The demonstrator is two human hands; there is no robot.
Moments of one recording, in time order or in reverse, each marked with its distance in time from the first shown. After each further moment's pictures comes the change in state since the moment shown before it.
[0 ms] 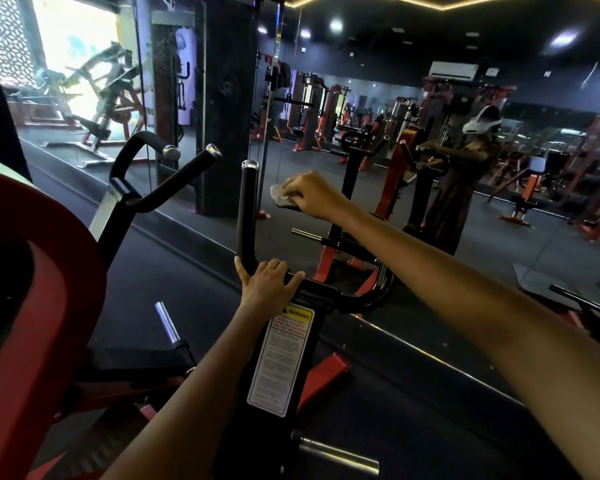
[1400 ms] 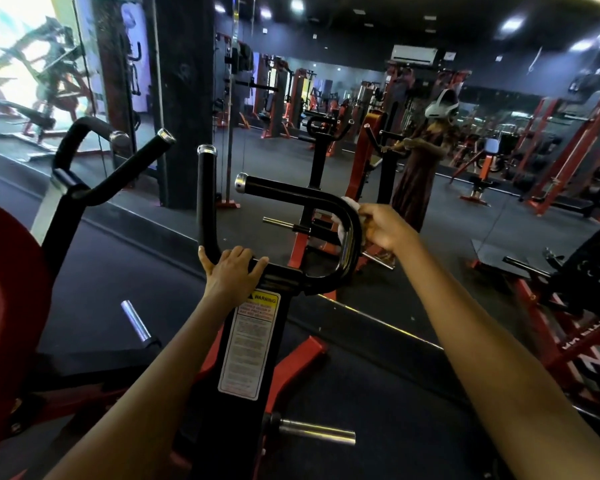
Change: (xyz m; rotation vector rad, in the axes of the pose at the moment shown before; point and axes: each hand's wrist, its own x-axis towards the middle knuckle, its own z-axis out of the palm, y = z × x) left_hand -0.003 -0.001 0.004 0.009 0.012 0.010; right_hand -0.156 0.071 -0.024 1.189 0.323 1.115
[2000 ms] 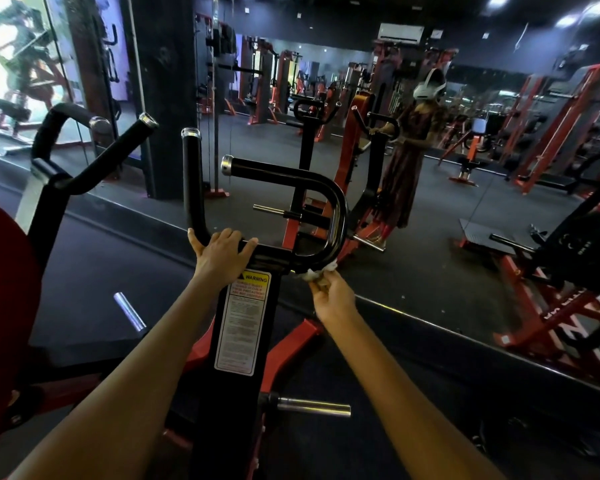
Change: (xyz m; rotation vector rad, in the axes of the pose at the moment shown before) left_hand 0.003 -0.001 -0.001 0.013 -0.001 0.001; right_hand -0.083 0.138 0.075 0.907 0.299 0.103
